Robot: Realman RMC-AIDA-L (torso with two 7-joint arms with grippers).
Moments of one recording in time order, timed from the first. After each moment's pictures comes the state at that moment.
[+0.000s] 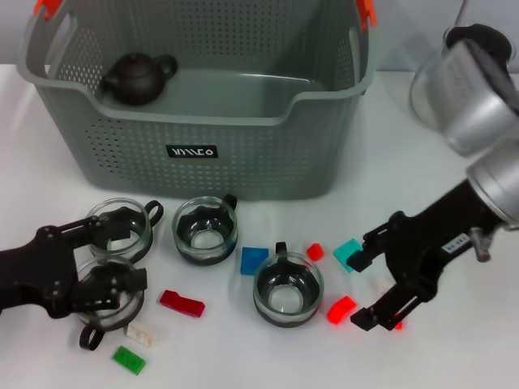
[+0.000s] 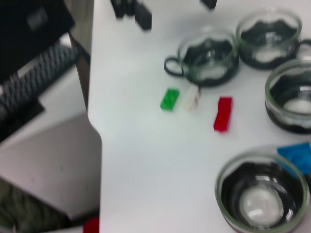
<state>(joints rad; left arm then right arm) -0.31 -2.00 0.52 0.63 2.01 1.88 -1.25 0.80 2.11 -1.08 -1.02 -2.42 -1.84 1.88</state>
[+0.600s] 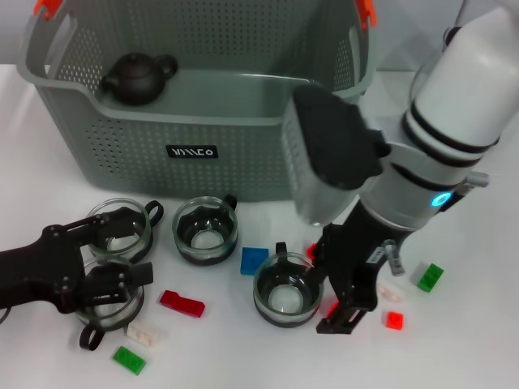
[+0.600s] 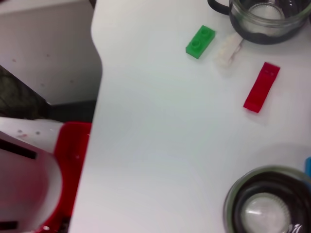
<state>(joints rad) -0.31 -2.02 0.51 0.61 2.01 1.83 -1.25 0.96 2.11 -1.60 -1.06 -2.37 -1.69 2.06</state>
